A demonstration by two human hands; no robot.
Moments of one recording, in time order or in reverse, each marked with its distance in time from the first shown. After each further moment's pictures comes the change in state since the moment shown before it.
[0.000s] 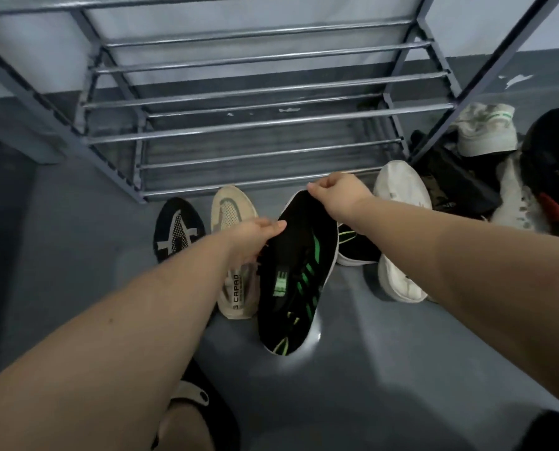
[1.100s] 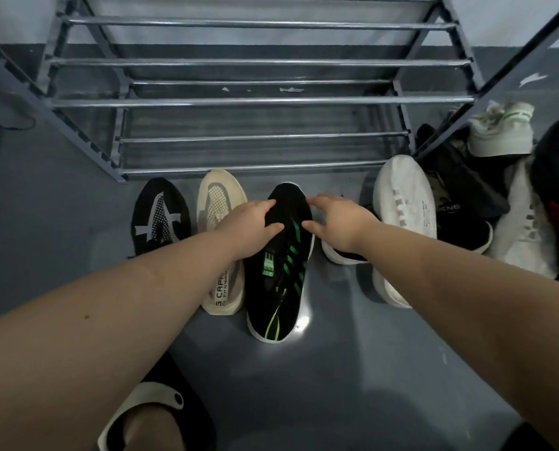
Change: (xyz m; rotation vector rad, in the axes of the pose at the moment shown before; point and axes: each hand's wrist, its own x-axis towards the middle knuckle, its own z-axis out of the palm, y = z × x) left_hand 0.033 -0.010 0.003 0.799 0.274 0.285; right_hand 0.004 0.037 0.008 -0.747 -0.248 -0.246
